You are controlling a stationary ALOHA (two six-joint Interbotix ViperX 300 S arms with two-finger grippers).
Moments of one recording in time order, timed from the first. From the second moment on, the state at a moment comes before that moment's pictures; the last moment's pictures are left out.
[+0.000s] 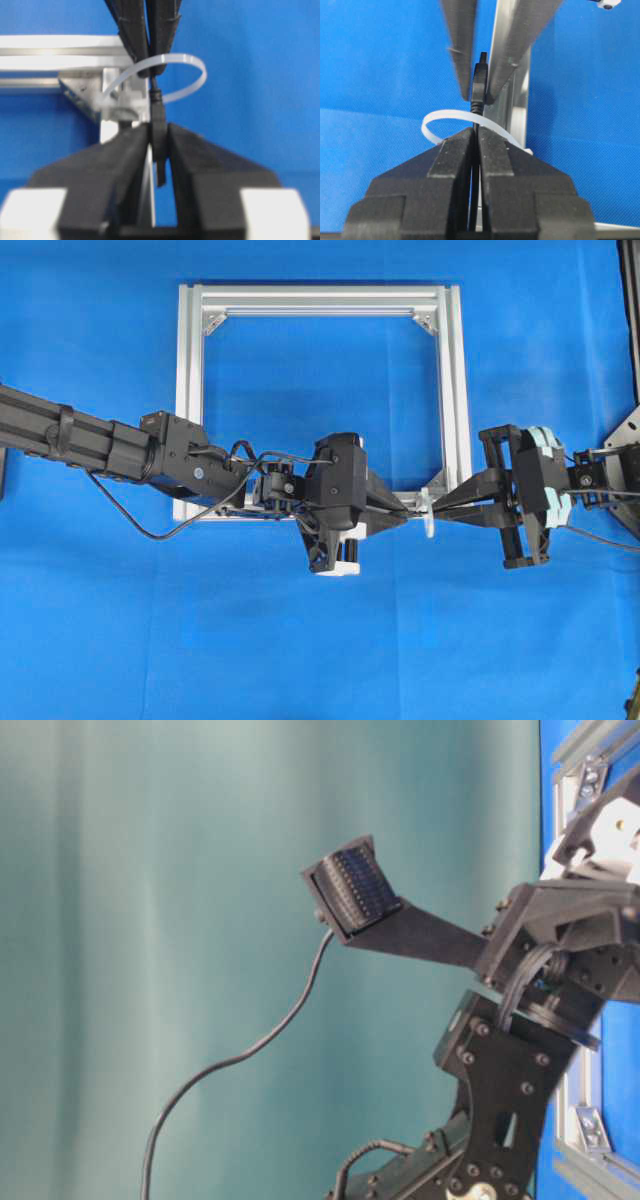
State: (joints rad) left arm -0.11 0.46 0.36 -0.08 -0.43 0.01; right arm 0.19 -0.17 1.26 0.08 -0.63 0.12
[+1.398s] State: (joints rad) left arm -0.11 0.43 0.44 -0.08 -0.45 0.01; right arm 0.19 -0.18 1.26 0.10 -0.59 0.12
